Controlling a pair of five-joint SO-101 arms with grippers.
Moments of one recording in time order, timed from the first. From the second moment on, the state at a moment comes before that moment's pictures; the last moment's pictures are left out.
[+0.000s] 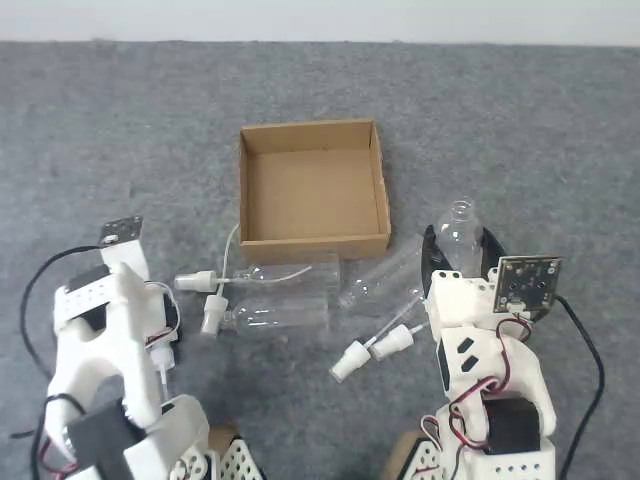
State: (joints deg) left arm -32.5 -15.7 58.9 63.3 -7.7; right arm -8.4 -102.9 79.4 49.0 -5.3
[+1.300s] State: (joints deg) left arm -37.7 -17.3 29.7 63.1 -7.6; right arm -20.7 -102.9 82.9 49.0 -4.0
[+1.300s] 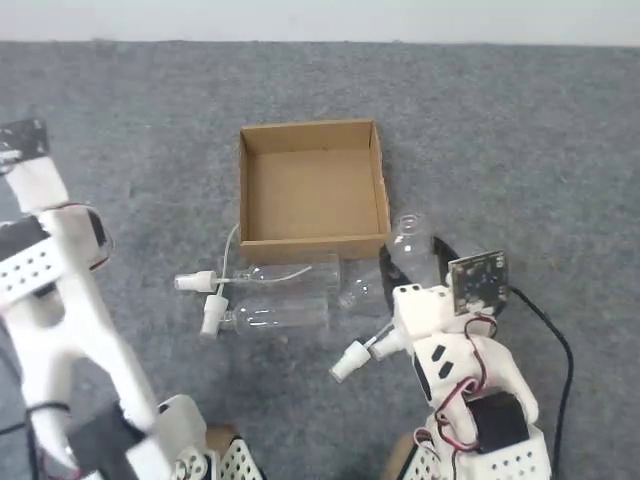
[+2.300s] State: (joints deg) left arm -11.6 -55.8 29.3 58.2 24.8; right arm -29.1 -102.9 83.9 49.0 -0.2
